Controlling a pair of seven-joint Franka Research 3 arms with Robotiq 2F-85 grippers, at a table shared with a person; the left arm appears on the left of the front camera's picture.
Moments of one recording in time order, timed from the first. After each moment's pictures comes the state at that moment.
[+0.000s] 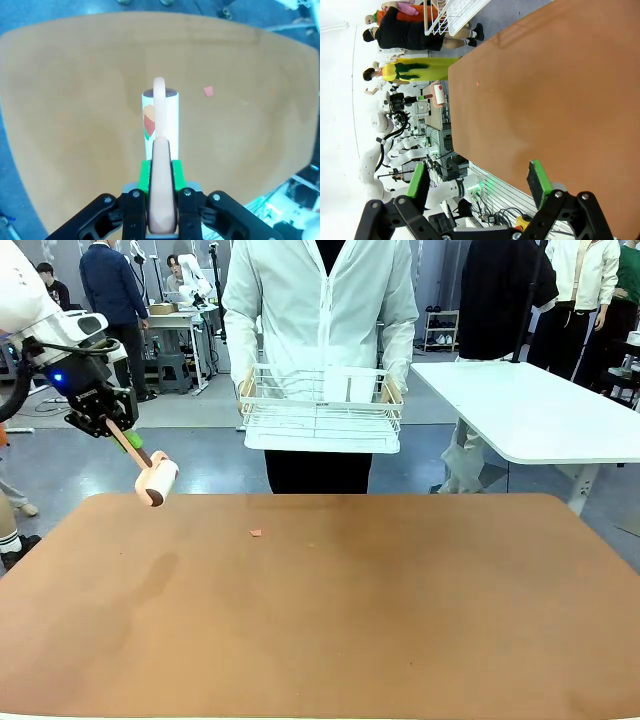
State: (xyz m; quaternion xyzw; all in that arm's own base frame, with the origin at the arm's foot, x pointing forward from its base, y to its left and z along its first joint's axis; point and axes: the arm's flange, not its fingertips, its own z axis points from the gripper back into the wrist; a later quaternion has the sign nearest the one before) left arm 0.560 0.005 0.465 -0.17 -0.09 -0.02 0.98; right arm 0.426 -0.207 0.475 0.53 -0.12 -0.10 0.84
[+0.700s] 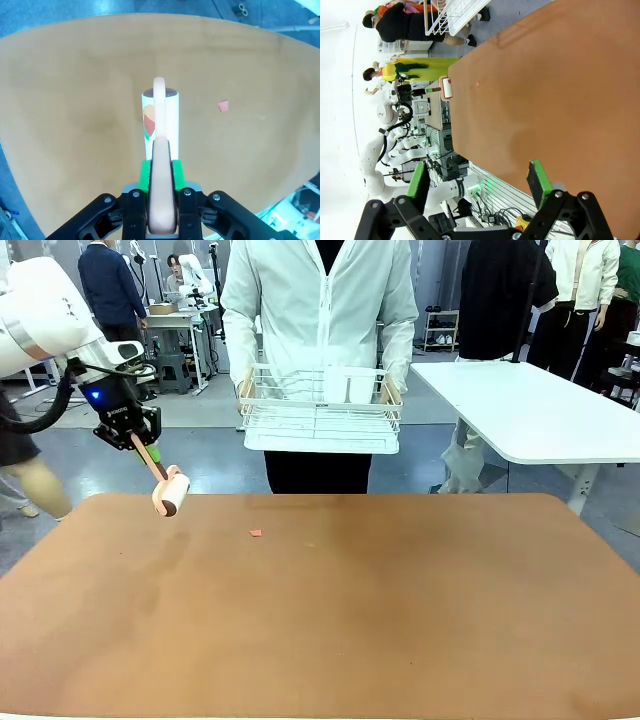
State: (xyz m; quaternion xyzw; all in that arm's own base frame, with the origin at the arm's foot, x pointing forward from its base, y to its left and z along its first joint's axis) left arm 0.598 -0.016 0.430 -0.15 -0.07 -0.02 0.99; right arm 0.426 -0.207 0.475 0.53 -0.12 -0.10 0.84
